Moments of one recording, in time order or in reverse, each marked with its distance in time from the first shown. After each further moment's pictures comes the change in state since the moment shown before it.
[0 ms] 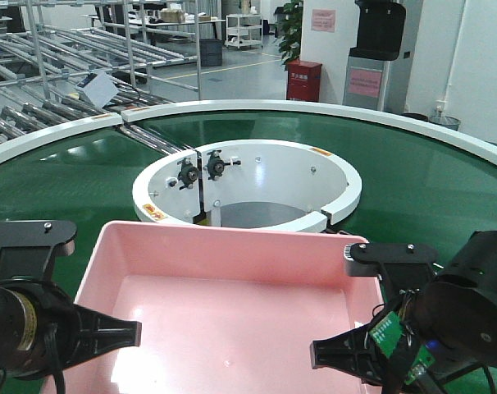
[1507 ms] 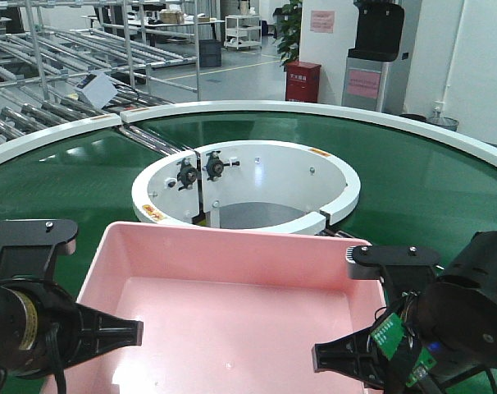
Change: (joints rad) left arm -0.002 0.000 0.000 0.001 -0.008 0.000; right arm 0.000 -0.003 0.001 0.004 0.019 0.000
